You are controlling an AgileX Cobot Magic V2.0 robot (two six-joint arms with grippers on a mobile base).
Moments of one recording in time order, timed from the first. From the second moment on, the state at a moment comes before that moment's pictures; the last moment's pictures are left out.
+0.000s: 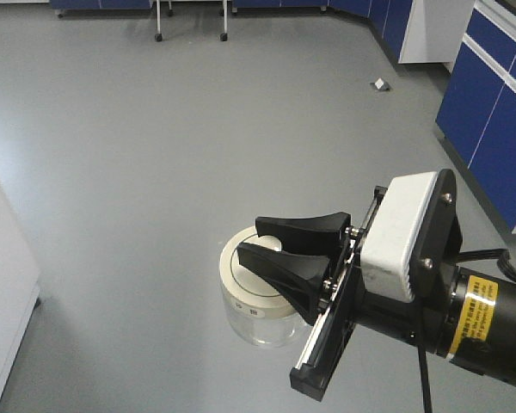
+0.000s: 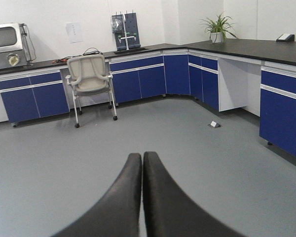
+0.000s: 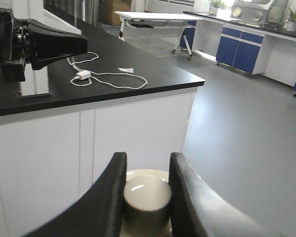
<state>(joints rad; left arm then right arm) -0.09 0.62 -0.33 0.26 -0.23 -0.14 0.65 1.09 -0.60 -0.95 -0.50 0.73</state>
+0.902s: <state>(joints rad) -0.09 0.62 -0.33 0.26 -0.23 -0.14 0.65 1.09 -0.60 -0.95 -0.50 0.73</state>
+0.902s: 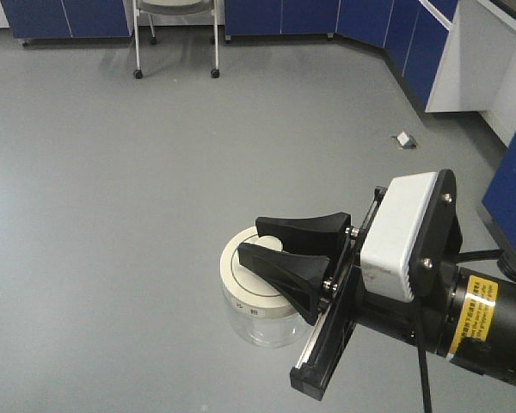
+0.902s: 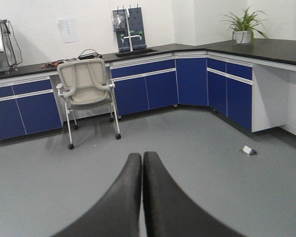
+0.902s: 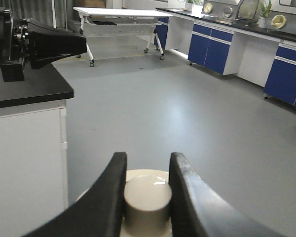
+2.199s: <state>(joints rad) -0.09 0.62 -0.33 0.26 -0.23 -0.14 0.65 1.09 -0.60 -0.95 -0.50 0.73</state>
